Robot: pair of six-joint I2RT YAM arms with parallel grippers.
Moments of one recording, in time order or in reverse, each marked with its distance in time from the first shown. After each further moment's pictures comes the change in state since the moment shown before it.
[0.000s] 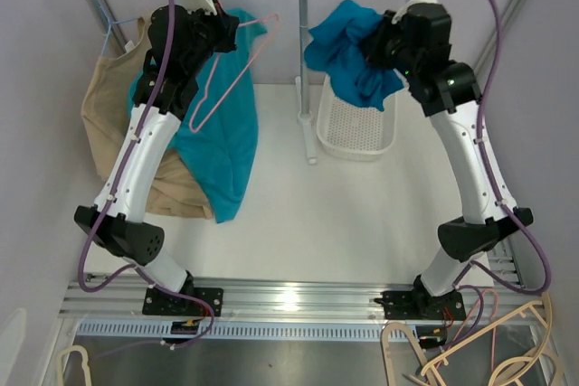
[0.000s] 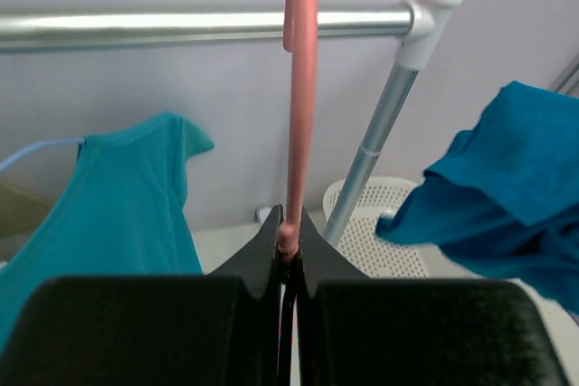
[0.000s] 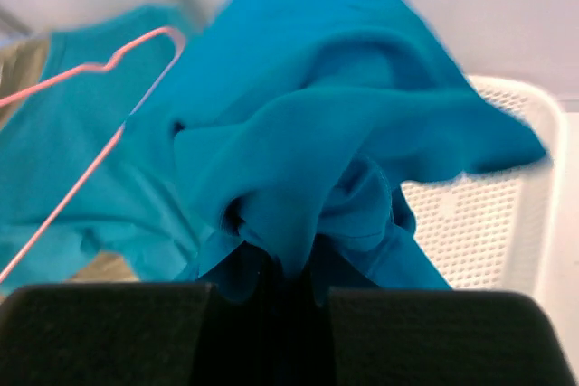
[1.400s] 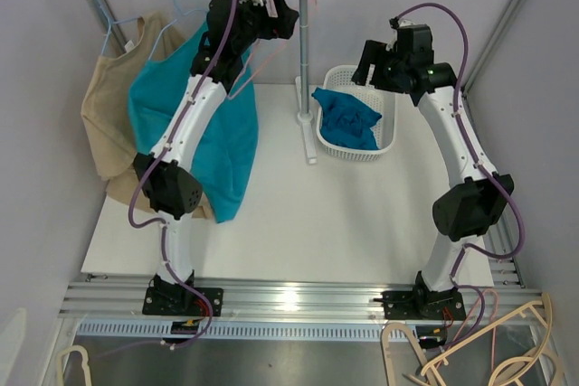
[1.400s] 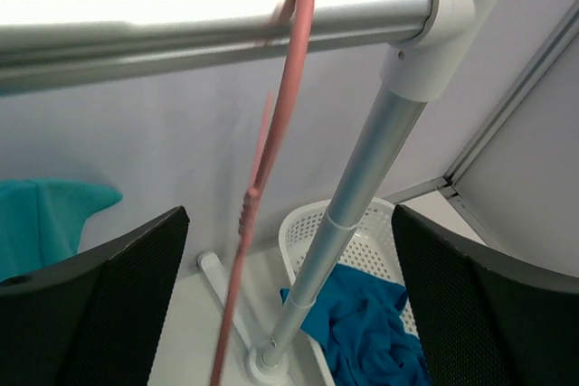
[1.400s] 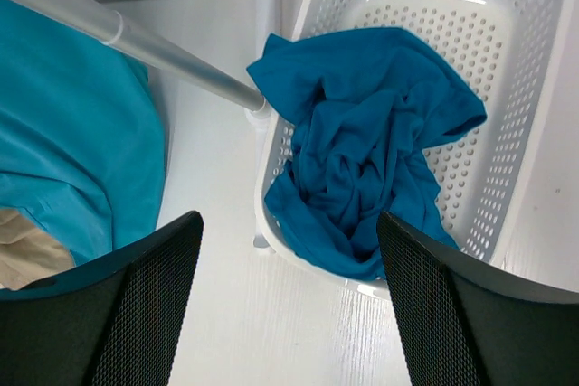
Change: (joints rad) left arm -0.050 0.468 0.363 0.157 0.111 -0.037; right arm -0.213 0.162 -0.145 -0.003 -0.217 -0.054
